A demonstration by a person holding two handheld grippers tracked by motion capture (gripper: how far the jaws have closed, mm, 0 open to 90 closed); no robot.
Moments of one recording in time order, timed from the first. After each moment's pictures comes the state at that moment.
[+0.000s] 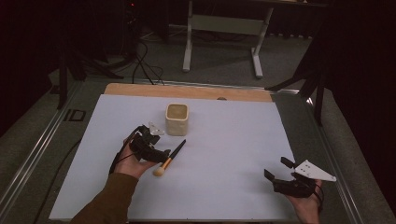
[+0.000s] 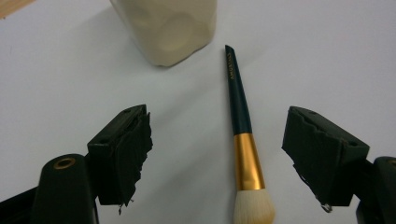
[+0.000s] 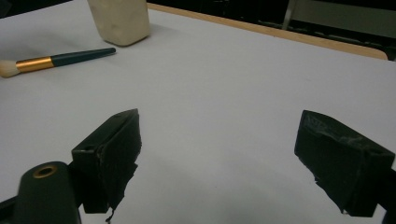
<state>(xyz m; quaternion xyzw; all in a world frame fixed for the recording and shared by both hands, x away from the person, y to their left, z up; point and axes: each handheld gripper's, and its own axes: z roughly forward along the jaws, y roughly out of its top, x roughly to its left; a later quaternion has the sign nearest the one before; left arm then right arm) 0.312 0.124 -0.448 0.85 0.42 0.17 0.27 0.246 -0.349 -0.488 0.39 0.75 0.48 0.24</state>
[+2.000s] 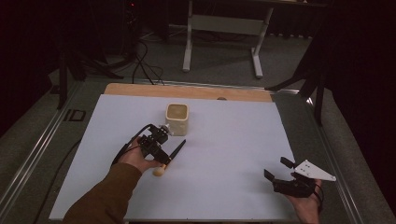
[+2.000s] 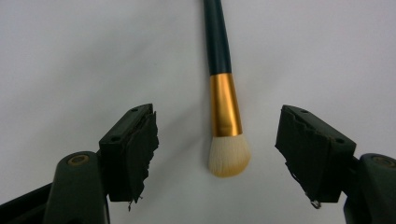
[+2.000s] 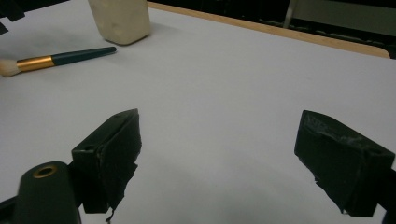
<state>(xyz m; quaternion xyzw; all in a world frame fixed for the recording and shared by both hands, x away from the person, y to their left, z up) 0.334 0.103 -0.448 0.89 0.43 0.04 0.11 0.247 -0.349 -0.488 0.39 0.75 0.48 0.24</state>
